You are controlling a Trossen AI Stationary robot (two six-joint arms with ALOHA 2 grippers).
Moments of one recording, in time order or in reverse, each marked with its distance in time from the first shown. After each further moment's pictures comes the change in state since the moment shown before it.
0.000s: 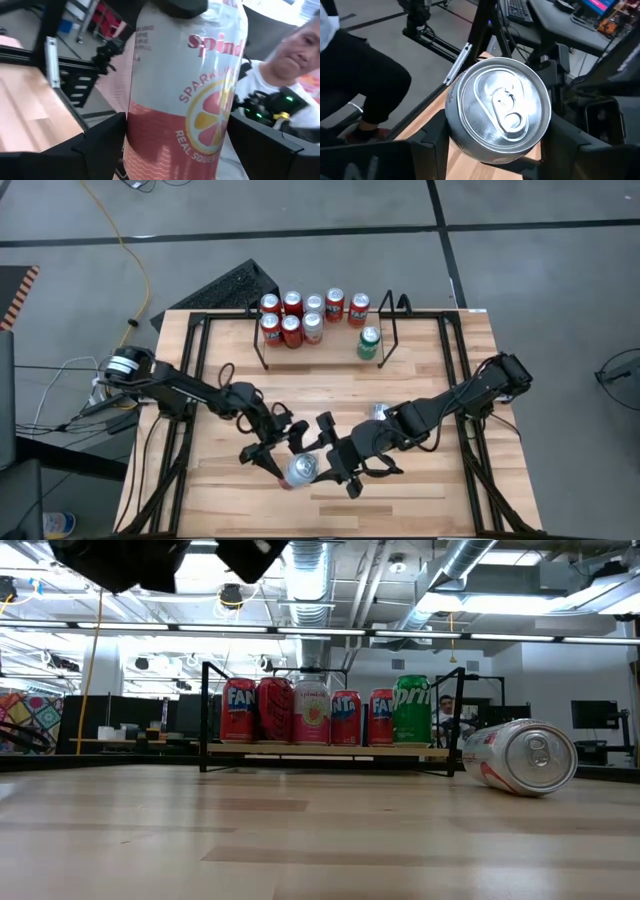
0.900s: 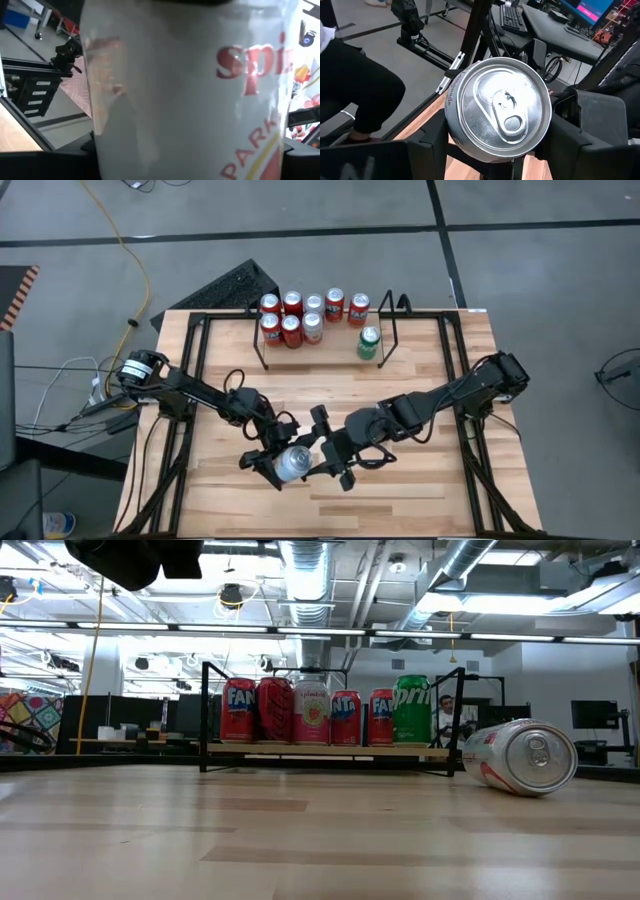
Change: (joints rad) left arm -0.056 0.121 0.109 0.173 0.132 -0.134; right arm -0.062 0.015 0.003 0.015 -0.032 -0.052
